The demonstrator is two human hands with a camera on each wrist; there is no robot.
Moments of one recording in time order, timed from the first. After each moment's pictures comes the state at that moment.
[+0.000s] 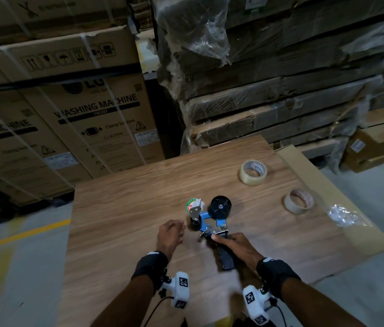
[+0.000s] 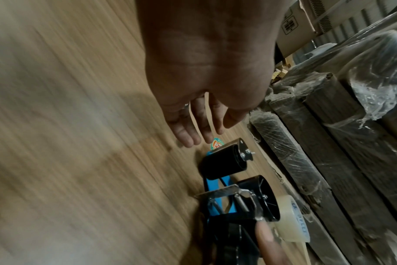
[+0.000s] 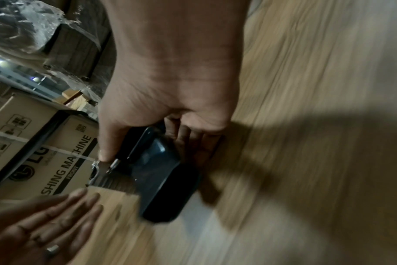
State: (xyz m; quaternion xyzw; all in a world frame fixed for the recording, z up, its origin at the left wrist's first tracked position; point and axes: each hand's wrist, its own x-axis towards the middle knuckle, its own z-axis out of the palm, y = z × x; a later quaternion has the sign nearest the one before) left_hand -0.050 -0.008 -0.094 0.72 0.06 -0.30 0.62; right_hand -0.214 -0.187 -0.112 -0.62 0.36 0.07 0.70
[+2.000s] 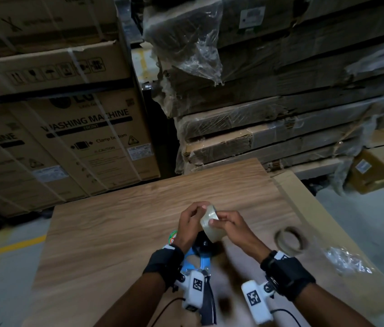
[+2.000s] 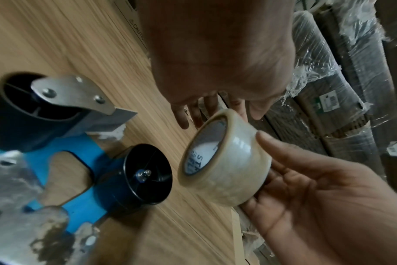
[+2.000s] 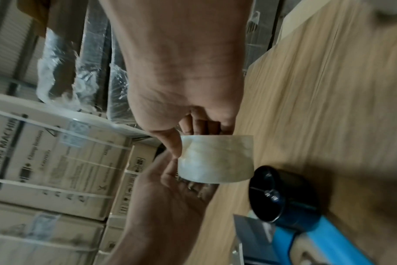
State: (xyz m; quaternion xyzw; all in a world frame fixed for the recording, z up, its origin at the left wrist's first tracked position) left_hand -0.027 -0.177 -0.016 0.66 -0.14 -0.26 0.69; right_hand -0.120 -0.303 -0.018 -0.69 0.22 -0.05 0.69
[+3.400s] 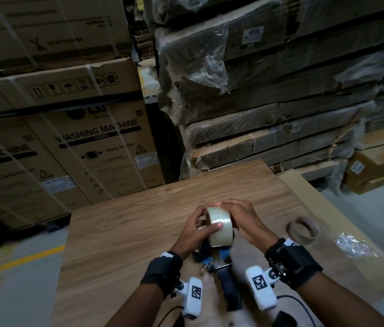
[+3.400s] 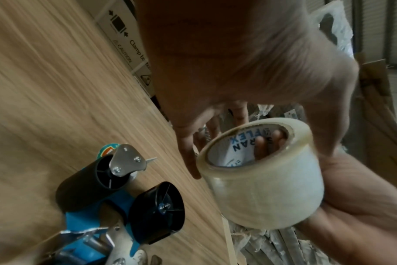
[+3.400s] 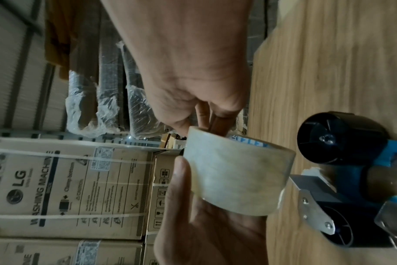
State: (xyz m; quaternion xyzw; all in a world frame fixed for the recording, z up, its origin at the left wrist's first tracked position) left_hand -0.035 -0.084 0.020 0.63 -0.29 -0.34 0.64; right_hand -0.114 -0.239 0.043 -0.58 0.29 -0.14 0.75
